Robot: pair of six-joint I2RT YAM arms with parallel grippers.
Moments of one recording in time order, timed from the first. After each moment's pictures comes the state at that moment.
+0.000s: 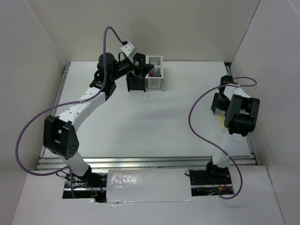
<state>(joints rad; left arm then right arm) -0.40 1.66 1.46 0.34 0.53 -0.03 -0.25 1.98 1.40 -0.72 0.22 0.12</state>
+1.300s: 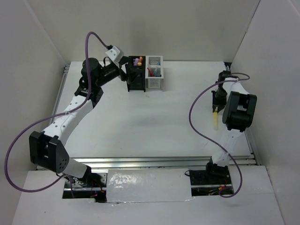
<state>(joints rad) -0.32 1.47 1.32 0.28 0.57 0.00 -0.24 2.09 1.59 -0.93 0.09 -0.05</state>
